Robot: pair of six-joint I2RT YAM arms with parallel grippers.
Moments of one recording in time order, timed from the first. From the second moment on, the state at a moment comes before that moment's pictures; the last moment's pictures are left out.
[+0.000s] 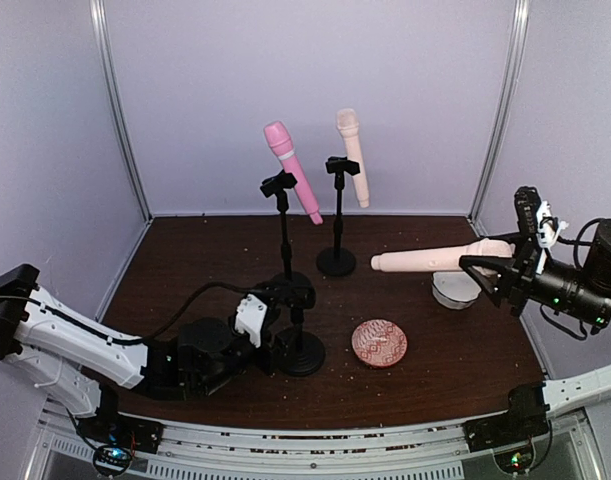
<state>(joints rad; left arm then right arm) -1.35 1.40 0.54 0.64 -0.61 -0.15 1.33 0.59 1.02 -0.61 0.57 0.08</state>
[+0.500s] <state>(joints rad) -1.28 1.66 0.54 1.00 -0.65 -0.14 1.33 0.62 0.99 -0.61 0.57 0.08</state>
